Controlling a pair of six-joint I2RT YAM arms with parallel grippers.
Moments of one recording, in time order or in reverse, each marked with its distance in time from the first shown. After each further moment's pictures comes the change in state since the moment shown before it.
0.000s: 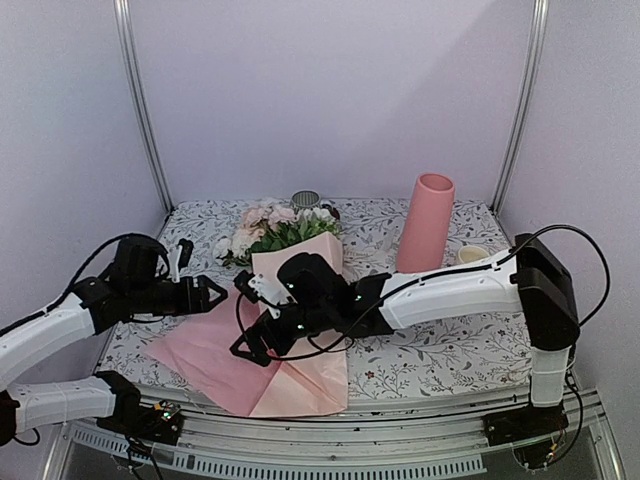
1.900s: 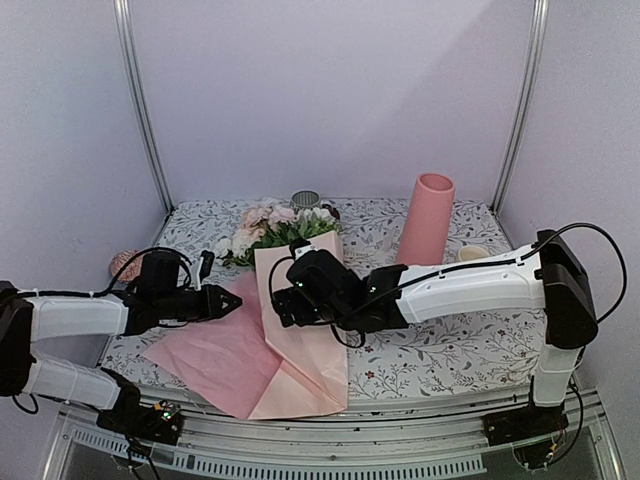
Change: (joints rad) left arm 0.042 0.298 -0.180 0.526 0.183 -0.044; right arm 0.000 -0.103 -0.034 -0.207 0.784 0.206
